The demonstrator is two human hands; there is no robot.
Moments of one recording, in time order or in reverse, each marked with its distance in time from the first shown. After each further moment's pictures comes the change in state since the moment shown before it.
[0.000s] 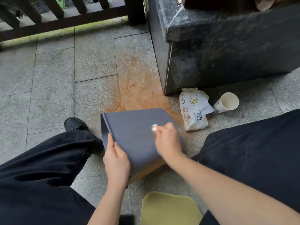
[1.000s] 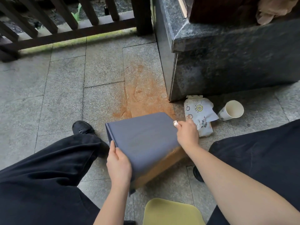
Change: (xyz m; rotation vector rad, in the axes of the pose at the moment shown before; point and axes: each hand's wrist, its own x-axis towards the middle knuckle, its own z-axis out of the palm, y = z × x) left_hand 0.009 -0.012 -0.001 -0.106 0.053 -0.126; right_hand 0.062 0.060 -0.009 -0.163 0.072 0.165
